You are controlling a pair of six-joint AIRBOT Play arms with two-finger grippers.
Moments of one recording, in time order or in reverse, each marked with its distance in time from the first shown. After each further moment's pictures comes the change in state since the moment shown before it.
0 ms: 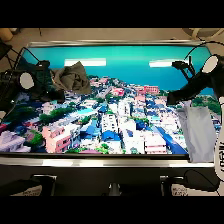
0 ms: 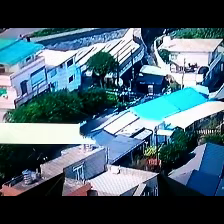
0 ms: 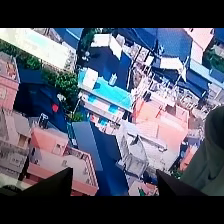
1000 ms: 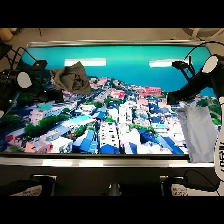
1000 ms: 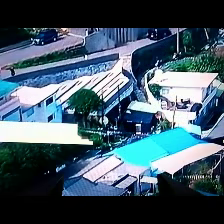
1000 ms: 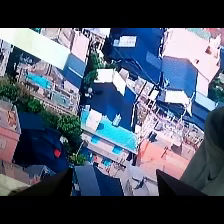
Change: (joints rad) left arm 0.026 0.000 0.000 -0.014 0.004 0.000; right arm 0.000 0.000 0.000 0.000 -0.005 0.000
